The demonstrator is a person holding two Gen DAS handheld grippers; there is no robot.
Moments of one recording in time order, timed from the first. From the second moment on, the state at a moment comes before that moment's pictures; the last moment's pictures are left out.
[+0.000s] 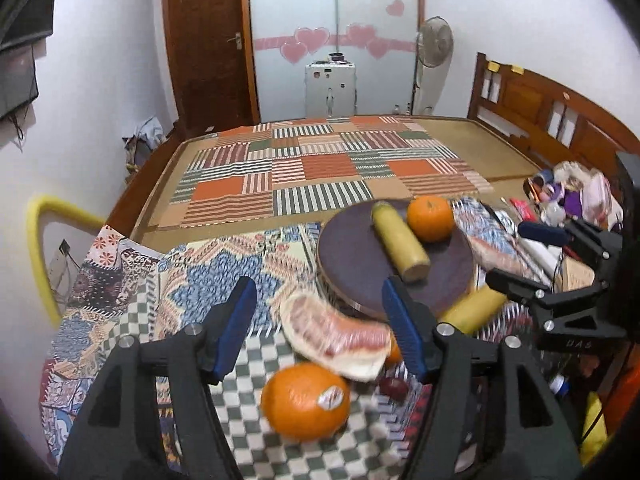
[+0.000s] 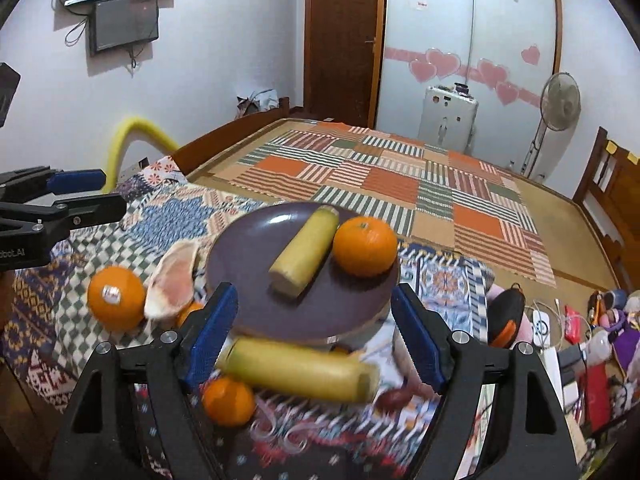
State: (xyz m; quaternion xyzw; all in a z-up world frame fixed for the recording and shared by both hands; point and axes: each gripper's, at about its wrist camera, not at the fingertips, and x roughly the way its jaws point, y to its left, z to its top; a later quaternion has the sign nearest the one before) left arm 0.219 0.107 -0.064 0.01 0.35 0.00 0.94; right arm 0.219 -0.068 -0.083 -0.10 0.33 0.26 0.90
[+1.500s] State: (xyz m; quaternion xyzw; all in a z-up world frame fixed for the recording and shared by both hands) left arm 0.198 0.143 -0.165 -0.04 0.42 -0.02 0.91; right arm 0.180 -0.058 -0.151 -0.06 0.37 0.30 0.88
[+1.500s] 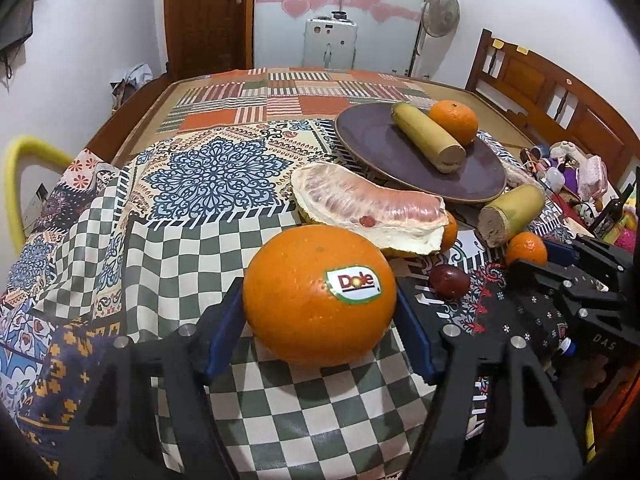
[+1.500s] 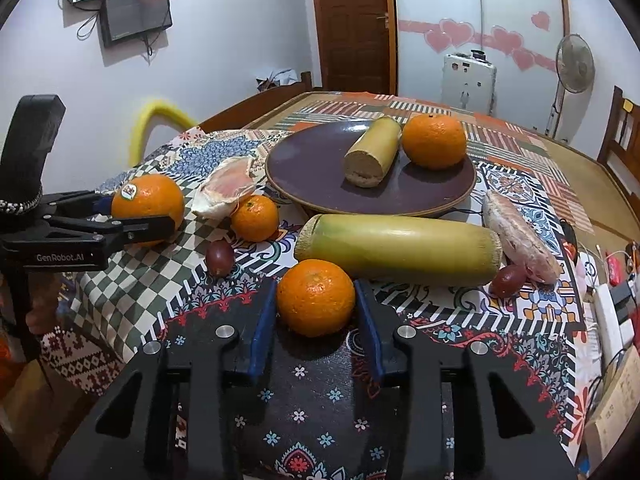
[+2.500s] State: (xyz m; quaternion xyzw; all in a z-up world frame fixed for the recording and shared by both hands) left arm 0.240 0.098 -0.077 -0.03 0.32 -0.06 0.94; right arm 0.222 -0.087 -0.081 -0.06 0.27 0.26 0.93
